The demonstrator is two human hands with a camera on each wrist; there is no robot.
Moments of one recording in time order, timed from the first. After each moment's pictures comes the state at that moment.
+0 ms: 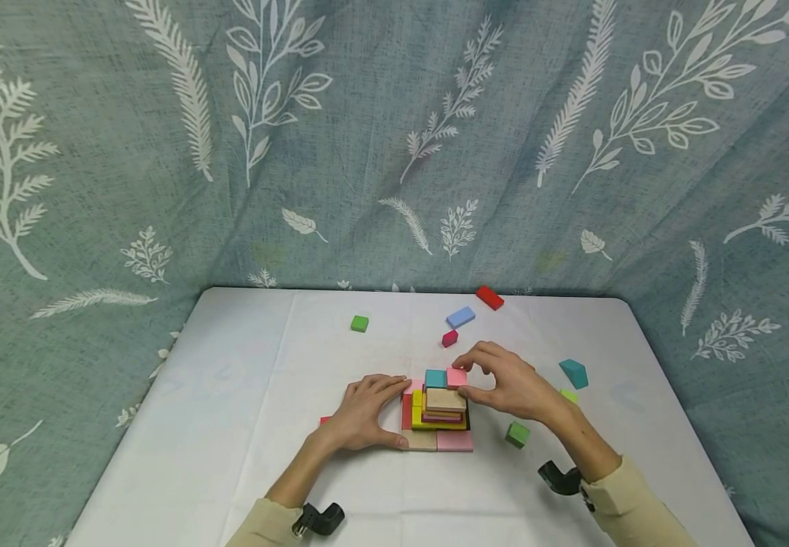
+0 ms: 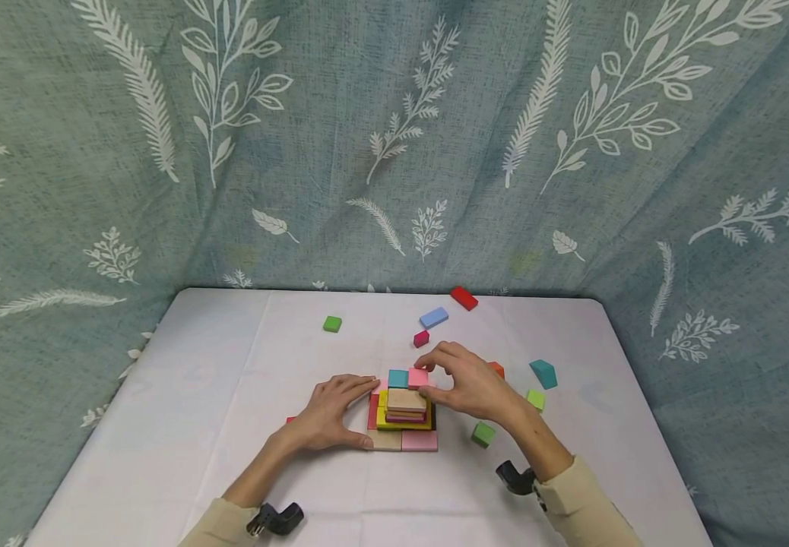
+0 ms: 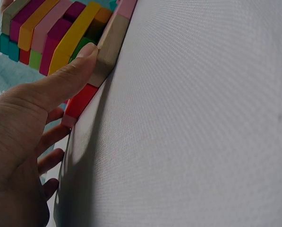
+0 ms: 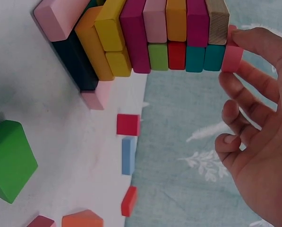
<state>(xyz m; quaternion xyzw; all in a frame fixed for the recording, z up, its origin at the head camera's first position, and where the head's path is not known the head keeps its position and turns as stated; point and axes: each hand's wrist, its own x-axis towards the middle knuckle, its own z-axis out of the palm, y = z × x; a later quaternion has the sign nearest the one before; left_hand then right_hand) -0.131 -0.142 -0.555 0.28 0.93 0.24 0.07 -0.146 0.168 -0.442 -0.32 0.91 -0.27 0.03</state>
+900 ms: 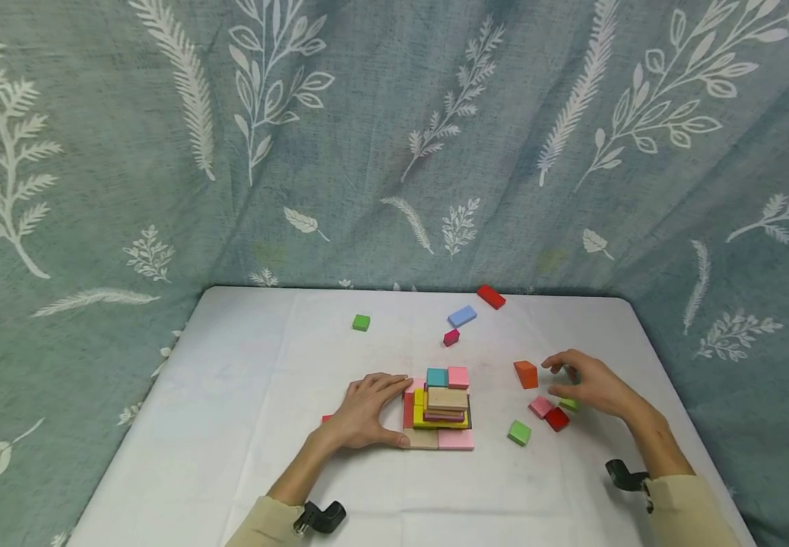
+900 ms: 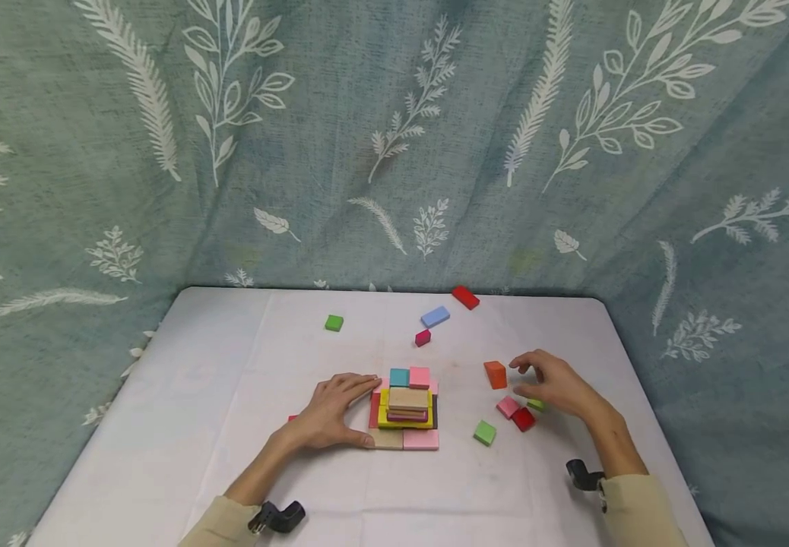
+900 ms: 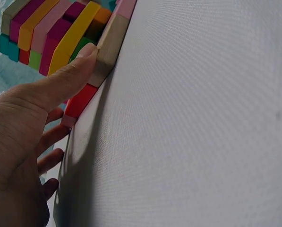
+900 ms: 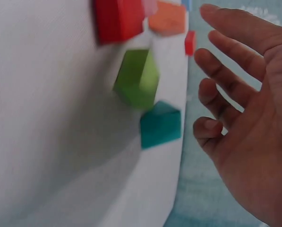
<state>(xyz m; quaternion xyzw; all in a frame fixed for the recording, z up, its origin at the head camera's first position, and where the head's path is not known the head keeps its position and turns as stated) -0.132 -0.144 -0.555 0.28 0.93 0.24 0.07 -0.166 0.305 -0.491 -0.15 0.93 -0.31 0.10</state>
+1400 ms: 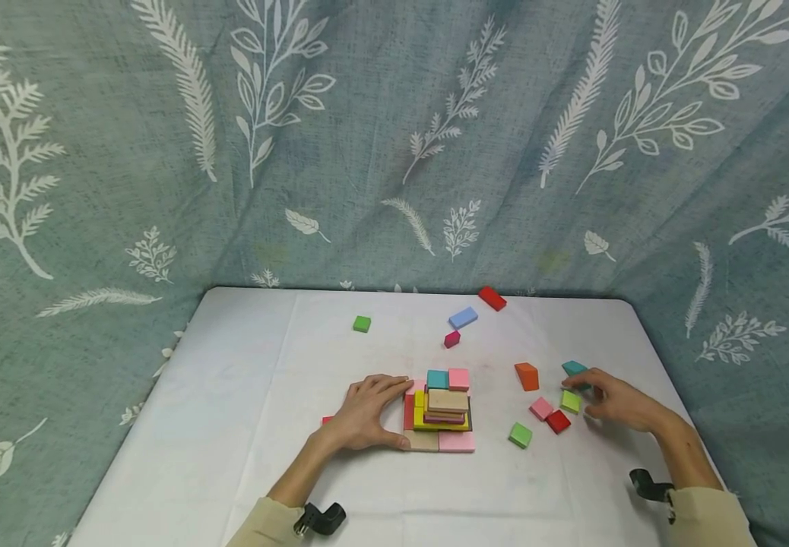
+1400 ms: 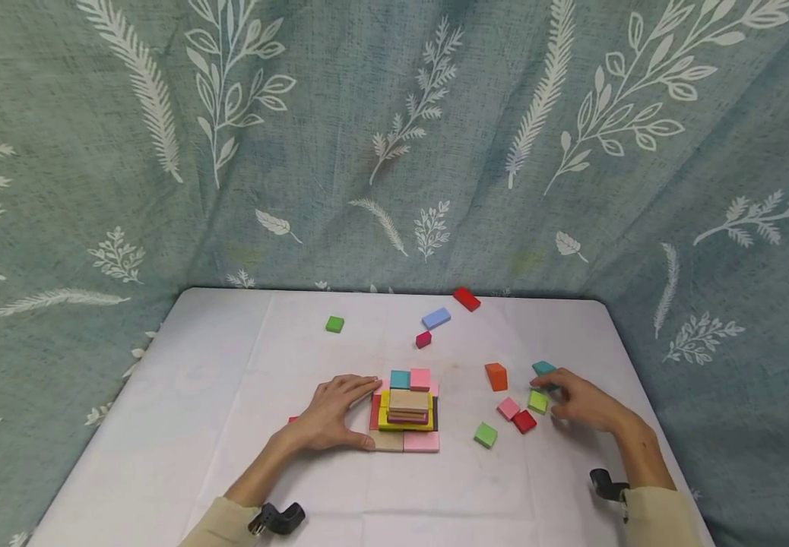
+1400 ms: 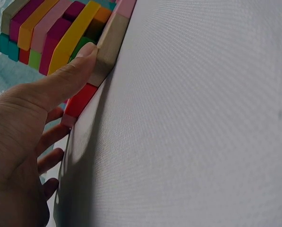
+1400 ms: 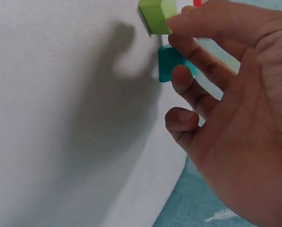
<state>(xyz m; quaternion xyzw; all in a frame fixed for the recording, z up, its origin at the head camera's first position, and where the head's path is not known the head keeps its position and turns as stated) -0.131 -0.143 -0.553 0.28 0.93 0.24 0.07 -0.153 0.347 -0.503 -0.13 0.90 -0.36 0.21</state>
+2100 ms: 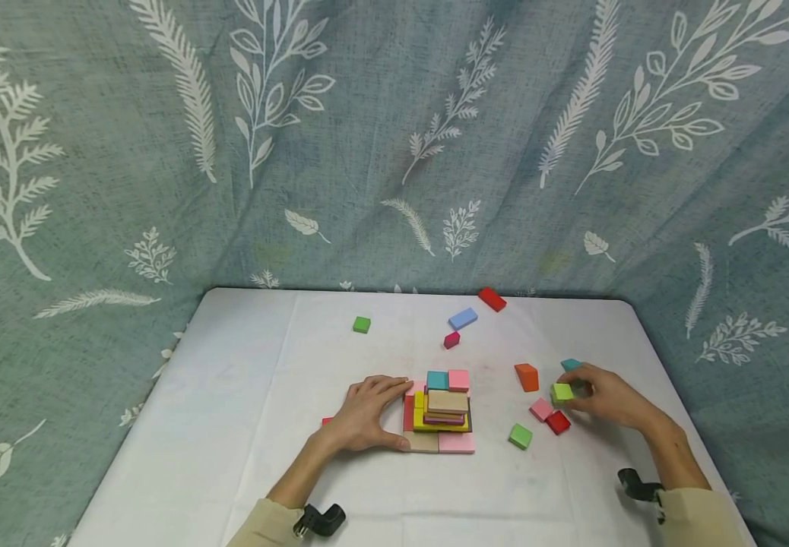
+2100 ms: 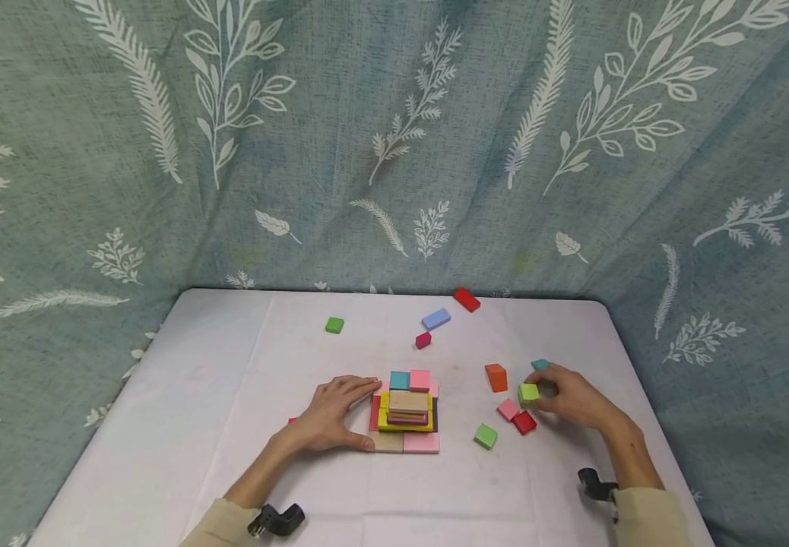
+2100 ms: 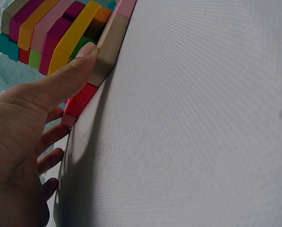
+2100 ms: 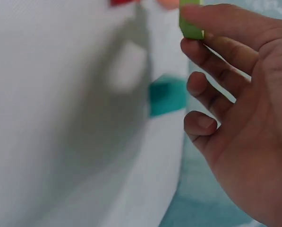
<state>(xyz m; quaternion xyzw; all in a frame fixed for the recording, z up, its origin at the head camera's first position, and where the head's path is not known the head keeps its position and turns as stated) -0.131 -0.142 -0.550 0.28 0.92 0.25 0.07 -0.158 0.329 -0.505 -0.13 0.94 -0.30 0.13</state>
